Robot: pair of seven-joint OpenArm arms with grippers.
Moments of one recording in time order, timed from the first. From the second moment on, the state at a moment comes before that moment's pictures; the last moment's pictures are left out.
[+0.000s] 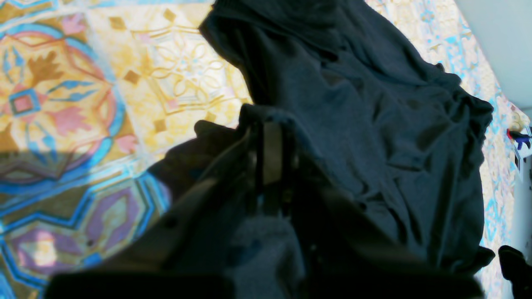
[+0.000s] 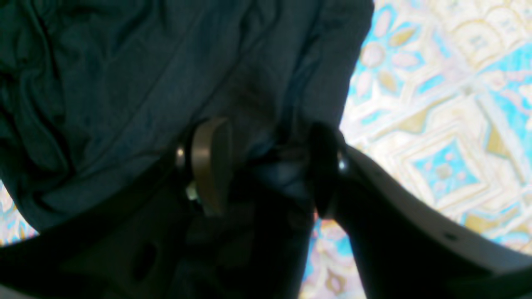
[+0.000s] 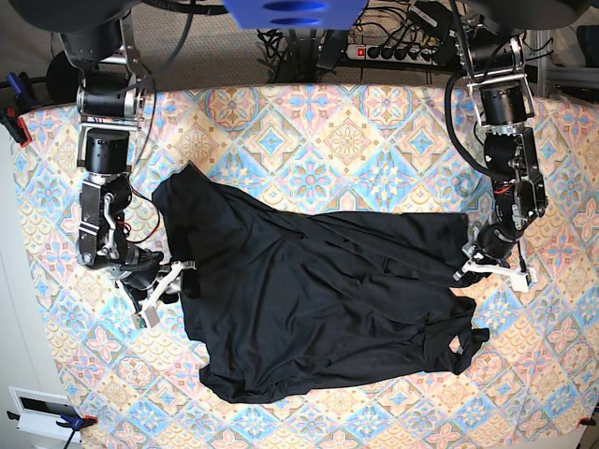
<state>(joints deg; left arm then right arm) -11.8 -17.4 -13.9 71.1 -46.3 1.3 40.2 26.3 16.2 5.5 54.5 23.1 36.1 -38.3</state>
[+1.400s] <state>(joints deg) -11.8 -17.4 -13.9 71.1 -46.3 1.2 40.2 25.7 16.1 5.3 49.6 16.5 36.1 -34.3</state>
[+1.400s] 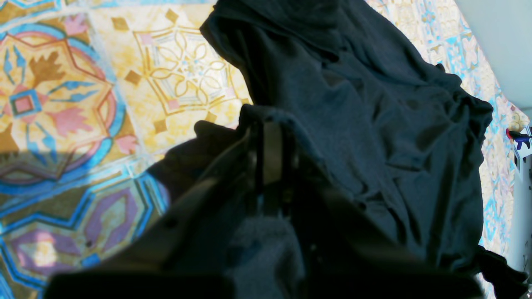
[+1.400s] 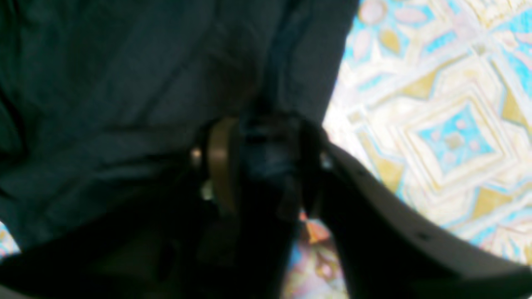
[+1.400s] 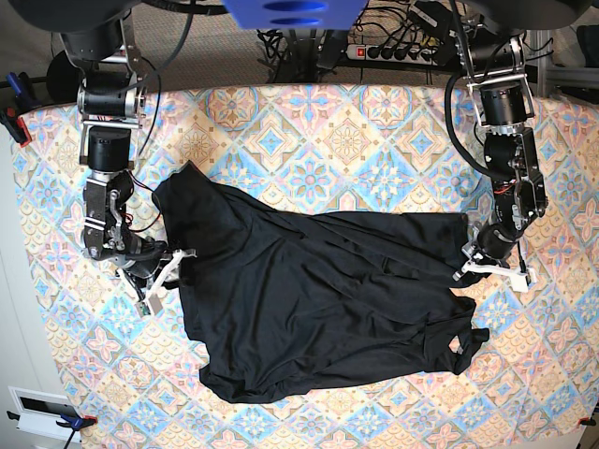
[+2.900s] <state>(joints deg) -30.1 -17.4 -14.0 59.3 -41.1 1.3 38.0 45.2 12.6 5.2 25.9 14.5 35.6 -15.9</state>
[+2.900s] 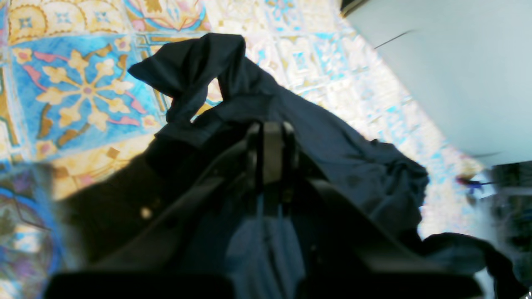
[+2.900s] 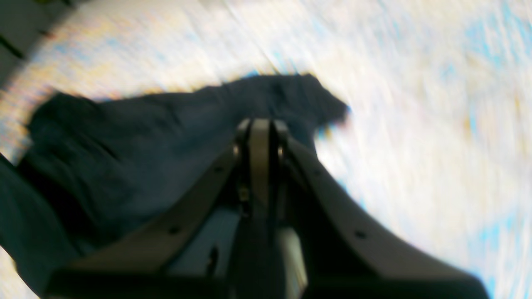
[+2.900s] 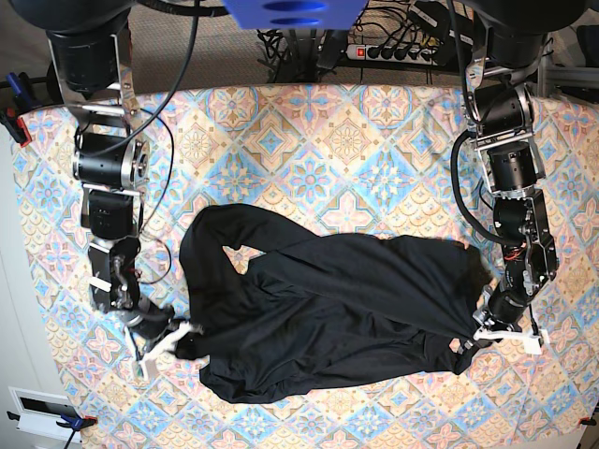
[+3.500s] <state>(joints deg) -51.6 -17.7 -14.1 53.3 -30.9 0.8 36.1 52.2 12.7 5.5 26.5 14.8 34.0 -14.8</state>
